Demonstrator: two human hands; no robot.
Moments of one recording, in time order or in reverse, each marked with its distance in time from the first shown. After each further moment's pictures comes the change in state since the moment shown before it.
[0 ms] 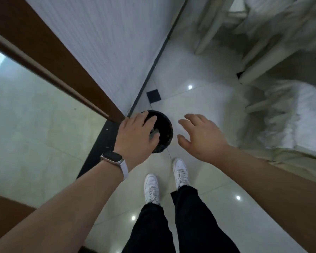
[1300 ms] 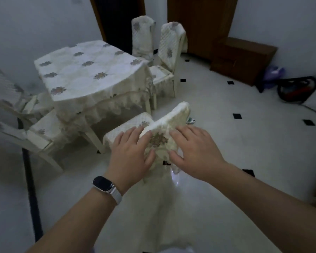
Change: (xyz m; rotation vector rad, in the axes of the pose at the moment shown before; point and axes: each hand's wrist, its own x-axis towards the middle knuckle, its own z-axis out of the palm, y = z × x) left_hand -0.269 0.604 -0.086 0.095 0.381 1.252; right_hand -0.673 0.111 -0.198 -0.165 0.768 0.908
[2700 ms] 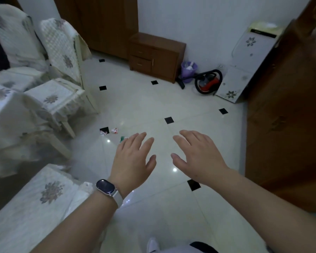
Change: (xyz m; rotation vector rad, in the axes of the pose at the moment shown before) left_hand 0.411 0.185 0.280 -0.290 -0.211 0.364; right_hand 0.125 0.429 0.023 -0.226 -0.045 0.479
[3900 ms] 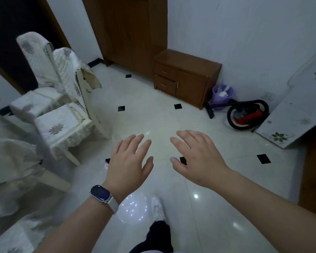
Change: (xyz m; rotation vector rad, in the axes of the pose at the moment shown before) left_hand 0.466 -0.028 0.115 0.231 0.110 -0.139; right_hand 0.427 0.316 0.094 0.171 0.115 -0.327
